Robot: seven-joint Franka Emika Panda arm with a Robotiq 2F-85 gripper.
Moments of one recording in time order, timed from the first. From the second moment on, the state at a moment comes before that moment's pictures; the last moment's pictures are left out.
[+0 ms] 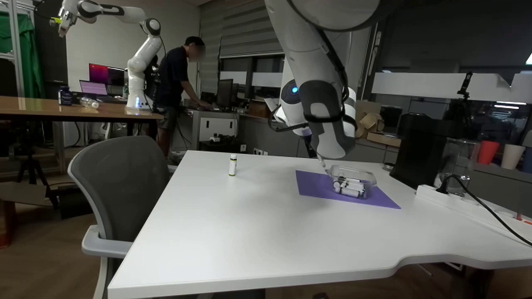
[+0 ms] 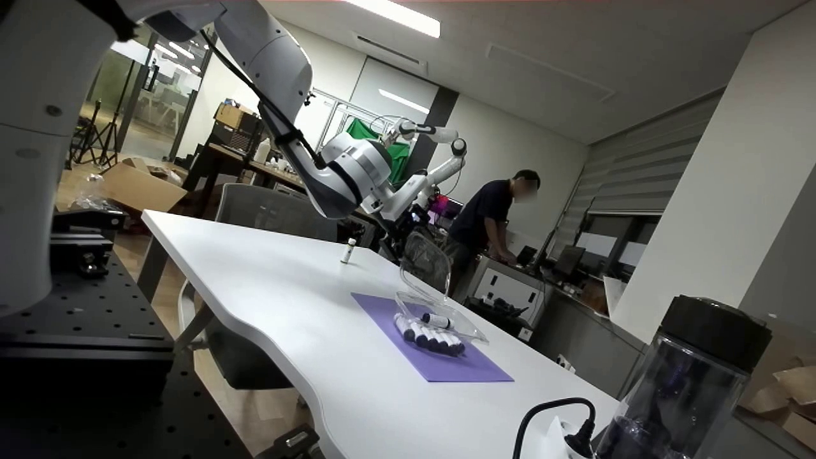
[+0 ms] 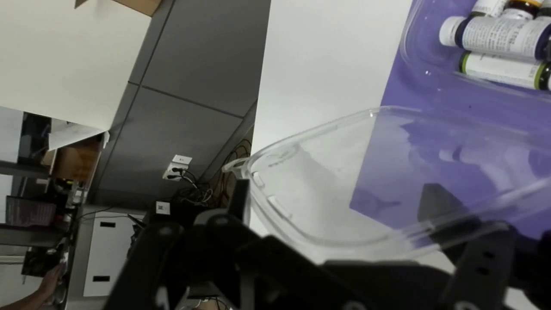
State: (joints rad) arm 1.23 1.29 -1.20 -2.06 -0.28 3.27 -0.30
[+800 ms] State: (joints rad) arm 1.27 1.19 -1.28 -2.28 -0.29 3.20 -0.34
